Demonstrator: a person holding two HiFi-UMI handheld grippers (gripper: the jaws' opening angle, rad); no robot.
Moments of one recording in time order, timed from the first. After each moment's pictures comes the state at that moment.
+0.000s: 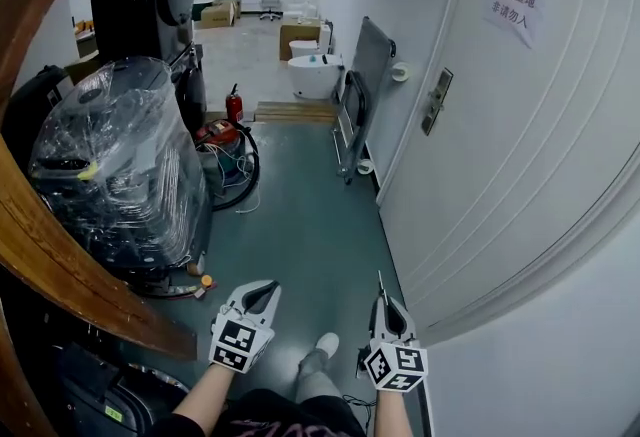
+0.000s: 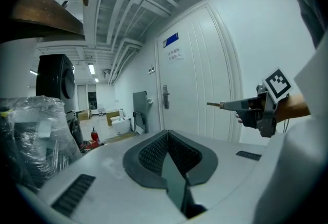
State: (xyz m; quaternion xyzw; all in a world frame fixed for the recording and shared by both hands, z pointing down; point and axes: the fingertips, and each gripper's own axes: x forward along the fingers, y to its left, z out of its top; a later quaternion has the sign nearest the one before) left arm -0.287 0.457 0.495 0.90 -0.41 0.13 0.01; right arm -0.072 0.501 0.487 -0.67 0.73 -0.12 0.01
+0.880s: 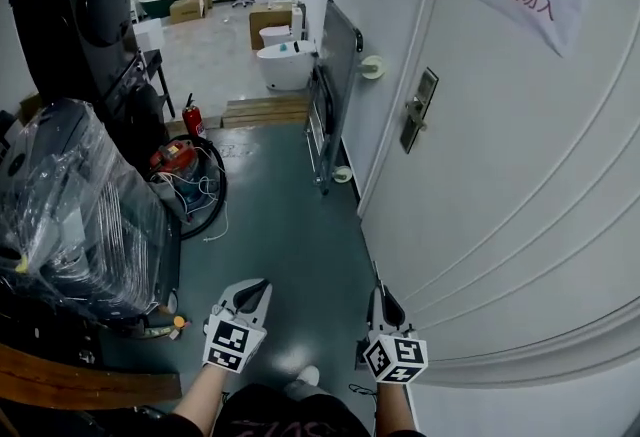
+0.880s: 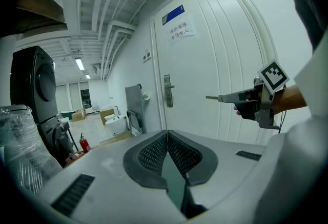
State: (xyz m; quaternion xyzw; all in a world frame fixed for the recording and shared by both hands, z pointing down) left arm -0.137 0.189 0.510 0.91 -0.39 0.18 0.01; right arm 0.085 0.235 0.495 -0.69 0.71 -0.15 0.02
